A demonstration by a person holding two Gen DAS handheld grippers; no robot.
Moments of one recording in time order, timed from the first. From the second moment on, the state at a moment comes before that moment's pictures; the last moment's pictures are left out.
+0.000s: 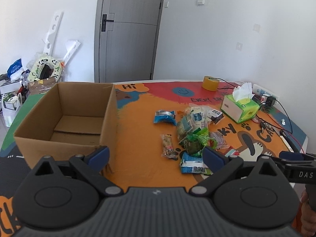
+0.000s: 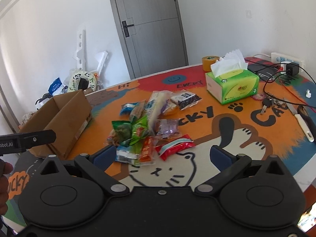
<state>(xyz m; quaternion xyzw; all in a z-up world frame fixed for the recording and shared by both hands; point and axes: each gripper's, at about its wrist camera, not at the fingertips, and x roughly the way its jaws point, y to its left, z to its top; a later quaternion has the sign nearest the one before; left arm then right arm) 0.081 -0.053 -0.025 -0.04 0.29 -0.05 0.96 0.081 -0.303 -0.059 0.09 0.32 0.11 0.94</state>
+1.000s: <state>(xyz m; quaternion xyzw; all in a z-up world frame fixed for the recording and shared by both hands) 0.153 -0.104 -0.095 -0.07 0.35 -0.08 0.93 0.152 -0.316 -0.116 0.14 0.38 0.10 0.91</state>
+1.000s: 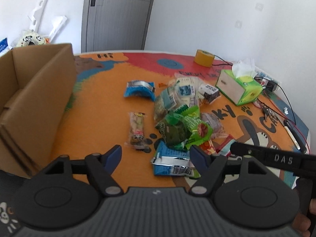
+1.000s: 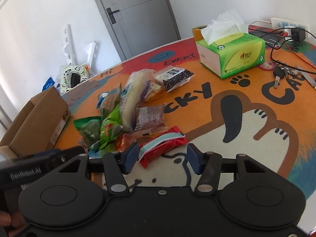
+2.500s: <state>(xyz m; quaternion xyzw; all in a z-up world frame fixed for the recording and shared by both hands) 0.147 -0.091 -0.105 -0.08 0.34 -0.04 0.93 0.149 -0.300 -0.126 0.06 0.38 0.06 0.92</state>
